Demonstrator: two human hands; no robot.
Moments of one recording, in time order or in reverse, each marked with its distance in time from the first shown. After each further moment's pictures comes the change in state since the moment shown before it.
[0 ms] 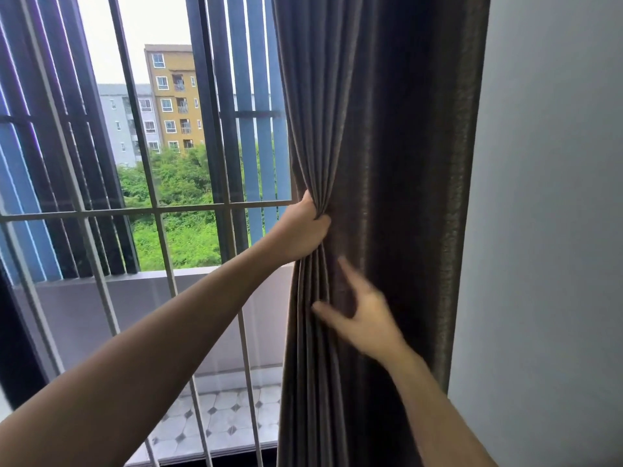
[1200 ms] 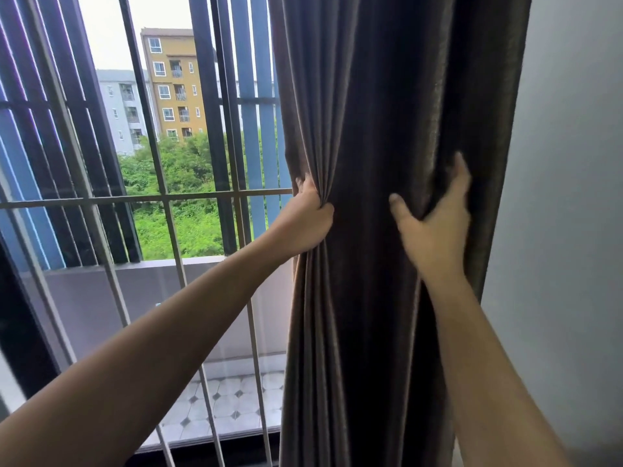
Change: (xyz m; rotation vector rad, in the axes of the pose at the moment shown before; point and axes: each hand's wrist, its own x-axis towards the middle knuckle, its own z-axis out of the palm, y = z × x) left_hand -0.003 -0.017 -0.006 -0.075 -0.014 -0.024; right_hand 0.046 -0.048 -0.064 0.054 0.595 0.035
